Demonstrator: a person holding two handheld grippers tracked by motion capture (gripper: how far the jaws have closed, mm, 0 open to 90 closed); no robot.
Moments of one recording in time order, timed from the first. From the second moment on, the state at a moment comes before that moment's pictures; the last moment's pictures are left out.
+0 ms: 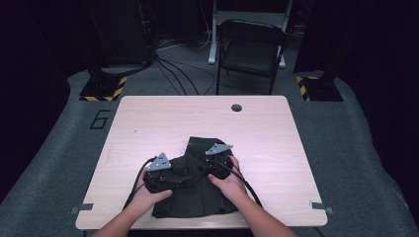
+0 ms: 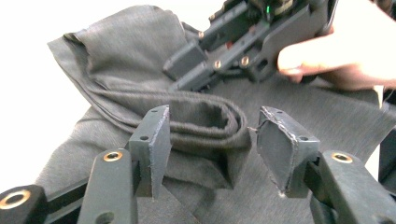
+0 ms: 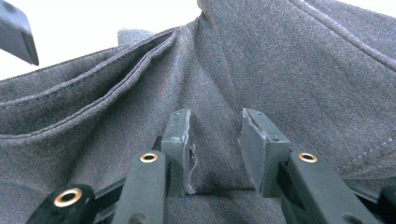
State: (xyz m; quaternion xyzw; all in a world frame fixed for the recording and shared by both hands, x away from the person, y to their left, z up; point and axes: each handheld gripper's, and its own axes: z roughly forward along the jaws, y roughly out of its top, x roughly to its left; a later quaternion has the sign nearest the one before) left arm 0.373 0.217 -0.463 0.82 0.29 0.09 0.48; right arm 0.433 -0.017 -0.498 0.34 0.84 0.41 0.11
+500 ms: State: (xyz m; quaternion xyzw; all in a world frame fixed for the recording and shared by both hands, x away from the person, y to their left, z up) left arm 0.430 0.205 -0.468 0.79 0.38 0.13 0.46; right arm 0.433 -0.018 -0.498 0.34 0.84 0.41 0.11
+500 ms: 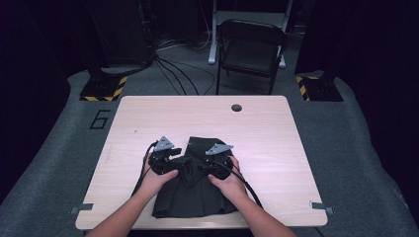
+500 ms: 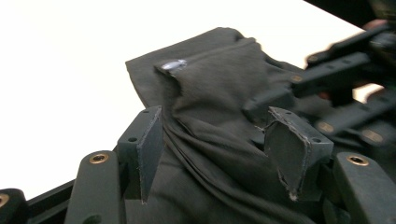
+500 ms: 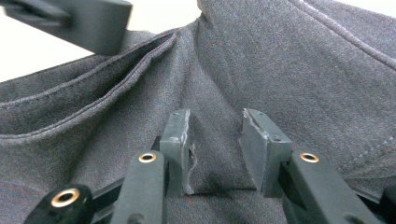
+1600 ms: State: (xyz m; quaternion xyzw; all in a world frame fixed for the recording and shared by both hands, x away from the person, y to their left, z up) left arm 0.455 0.189 -0.498 0.77 0.42 0.09 0.47; right arm 0.429 -0.019 -0.500 0.32 0.84 0.41 0.13
